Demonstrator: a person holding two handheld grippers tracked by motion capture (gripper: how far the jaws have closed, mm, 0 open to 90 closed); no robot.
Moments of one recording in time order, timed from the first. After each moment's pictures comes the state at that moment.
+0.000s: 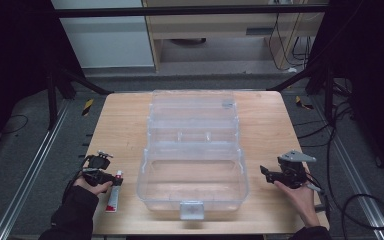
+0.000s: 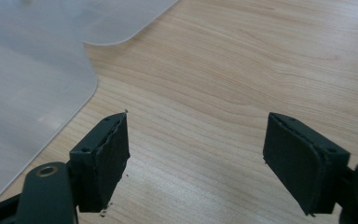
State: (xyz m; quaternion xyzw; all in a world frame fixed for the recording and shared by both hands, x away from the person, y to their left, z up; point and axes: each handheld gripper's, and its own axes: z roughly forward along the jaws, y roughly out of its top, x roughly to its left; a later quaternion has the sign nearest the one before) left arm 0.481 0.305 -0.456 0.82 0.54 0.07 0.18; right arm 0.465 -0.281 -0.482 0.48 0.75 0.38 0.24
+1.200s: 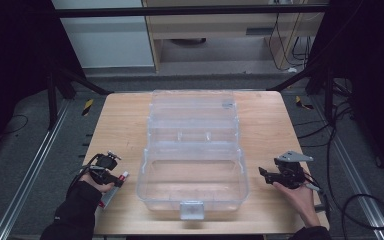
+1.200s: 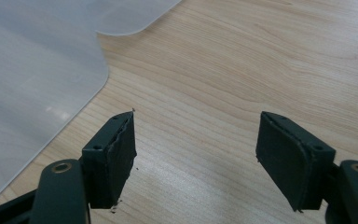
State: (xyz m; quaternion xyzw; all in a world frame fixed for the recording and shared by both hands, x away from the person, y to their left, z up) left arm 0.493 0.292 -0.461 0.87 0.48 0.05 0.13; right arm 0.465 -0.276 -0.483 0.47 0.77 0.37 0.22
